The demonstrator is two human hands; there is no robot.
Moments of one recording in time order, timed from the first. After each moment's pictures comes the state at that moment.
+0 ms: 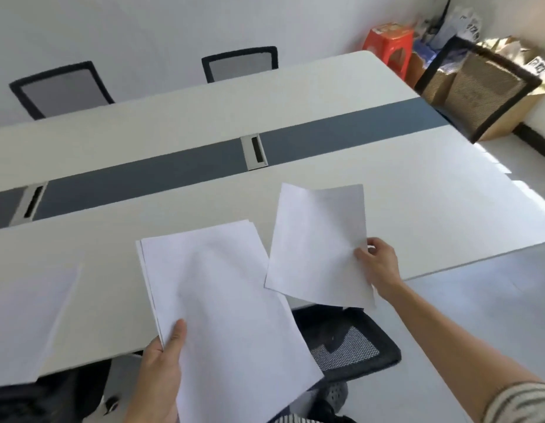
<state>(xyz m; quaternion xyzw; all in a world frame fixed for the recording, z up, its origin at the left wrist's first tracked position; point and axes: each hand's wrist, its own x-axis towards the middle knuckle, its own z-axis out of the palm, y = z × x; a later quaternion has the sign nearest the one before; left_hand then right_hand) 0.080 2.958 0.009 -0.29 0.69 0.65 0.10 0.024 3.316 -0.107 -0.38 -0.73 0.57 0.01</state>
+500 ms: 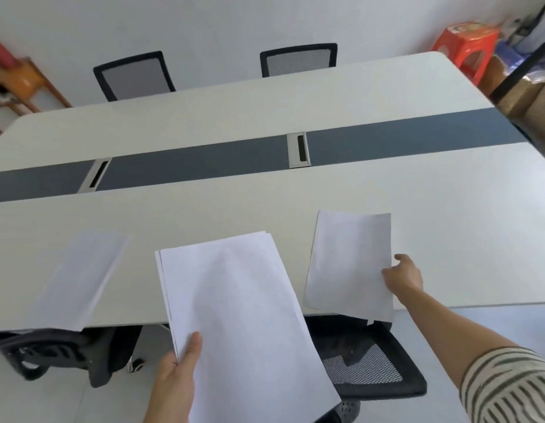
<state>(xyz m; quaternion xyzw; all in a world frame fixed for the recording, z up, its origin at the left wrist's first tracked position) 0.118 2.954 0.005 -0.38 0.70 0.61 0.05 -0.017 3.335 -0.169 -0.41 -0.81 0.40 -0.12</state>
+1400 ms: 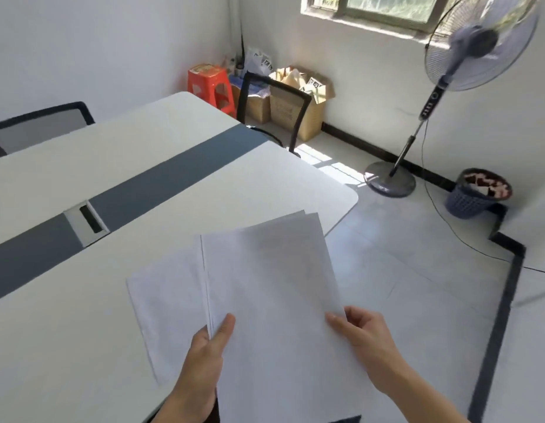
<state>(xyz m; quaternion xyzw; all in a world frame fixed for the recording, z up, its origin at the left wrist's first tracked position) 0.073 3.185 0.006 -0.03 0.65 0.62 0.44 0.251 3.357 -0.030 -0.44 -0.53 0.71 0.14</state>
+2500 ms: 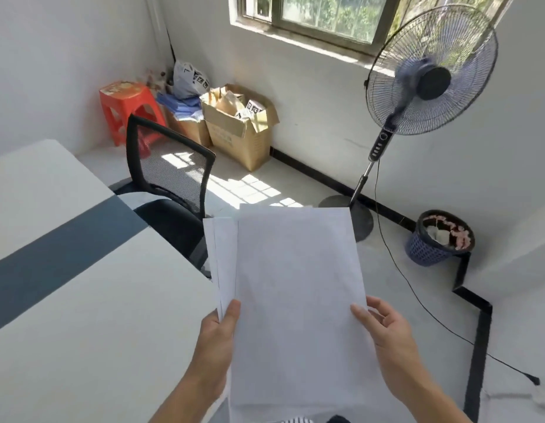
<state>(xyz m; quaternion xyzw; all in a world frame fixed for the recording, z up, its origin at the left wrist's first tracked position) 0.018 3.781 -0.013 0.06 0.65 0.60 0.47 0.225 3.918 -0.016 -0.49 -0.50 0.66 0.29</state>
